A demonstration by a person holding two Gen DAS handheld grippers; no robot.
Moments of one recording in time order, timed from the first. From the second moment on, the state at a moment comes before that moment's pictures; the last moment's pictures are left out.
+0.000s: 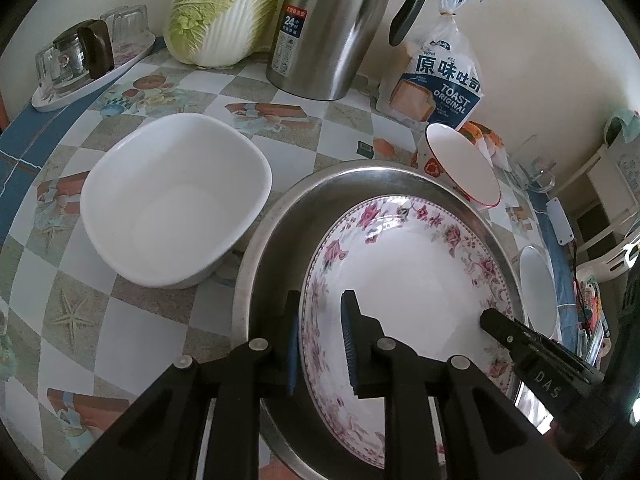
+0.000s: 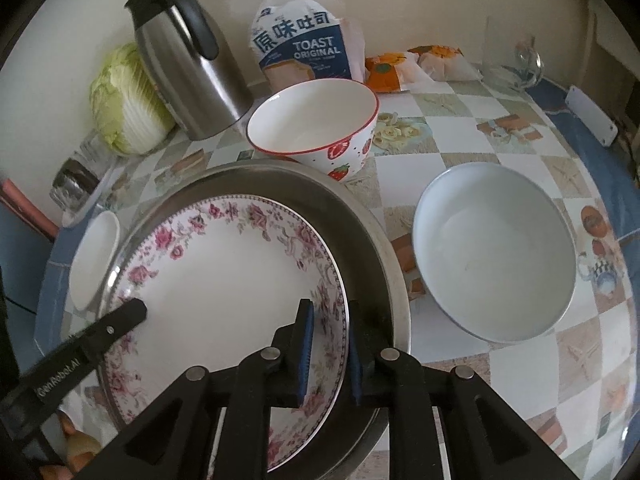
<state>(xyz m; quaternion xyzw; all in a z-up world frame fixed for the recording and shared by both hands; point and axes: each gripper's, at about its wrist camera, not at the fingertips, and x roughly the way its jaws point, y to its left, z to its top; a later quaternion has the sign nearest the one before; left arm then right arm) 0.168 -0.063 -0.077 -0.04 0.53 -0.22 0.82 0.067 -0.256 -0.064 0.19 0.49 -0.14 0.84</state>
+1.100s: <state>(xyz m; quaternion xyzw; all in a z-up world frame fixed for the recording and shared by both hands) 0.159 -0.062 -0.033 -0.01 0.51 -0.22 0.83 0.063 -0.245 -0.010 0.13 0.47 -0.16 0.86</state>
